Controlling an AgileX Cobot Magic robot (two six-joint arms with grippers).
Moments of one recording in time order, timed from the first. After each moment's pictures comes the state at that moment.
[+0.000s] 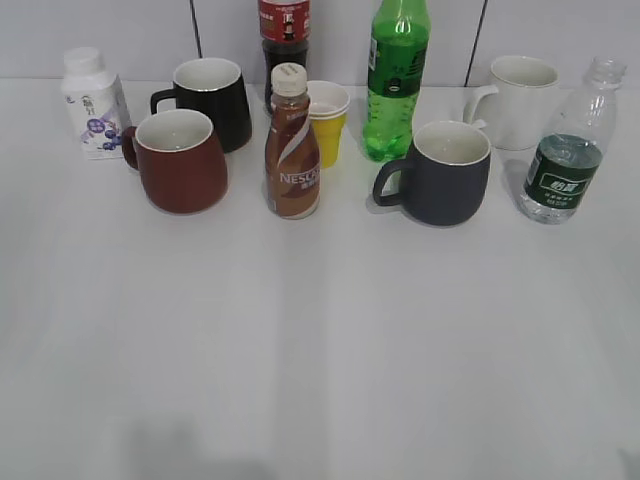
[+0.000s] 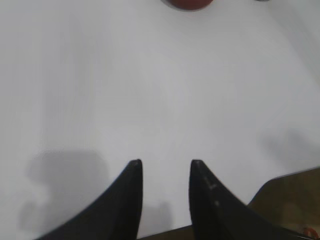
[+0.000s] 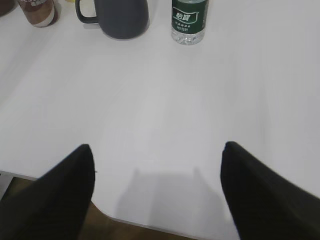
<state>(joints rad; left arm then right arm) -0.18 0.25 -0.53 -0.07 1.07 0.07 0.25 0.02 -0.50 0.04 1.04 0.04</state>
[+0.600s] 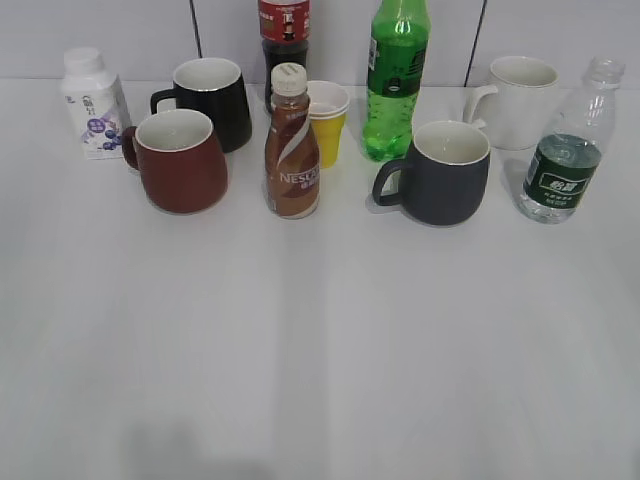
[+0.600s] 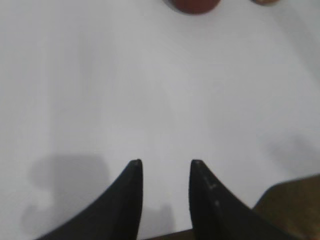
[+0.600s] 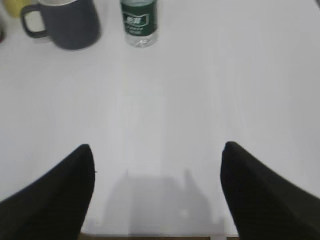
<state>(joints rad) -0.15 0.22 -0.53 -0.07 1.07 0.07 0.04 0.01 -0.50 0.04 1.04 0.04</state>
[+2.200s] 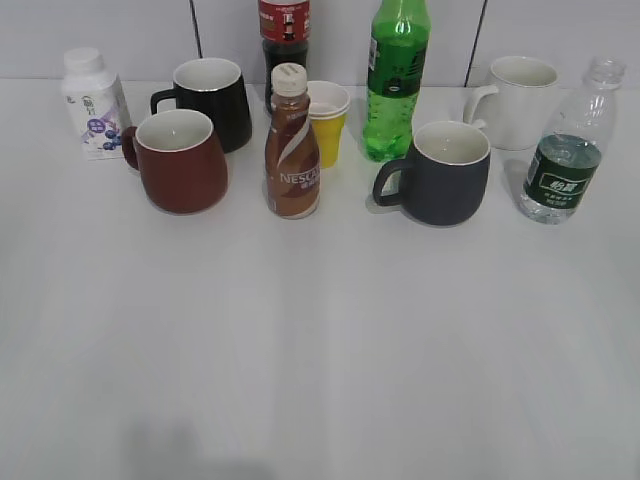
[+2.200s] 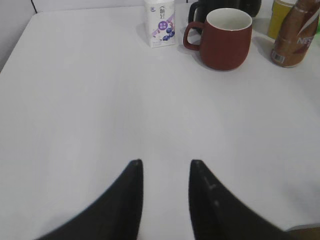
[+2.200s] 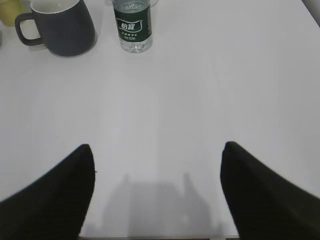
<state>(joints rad) -0.04 -0.01 -0.53 -0.07 1.07 0.07 0.03 -0.01 -0.50 0.04 1.04 0.04</state>
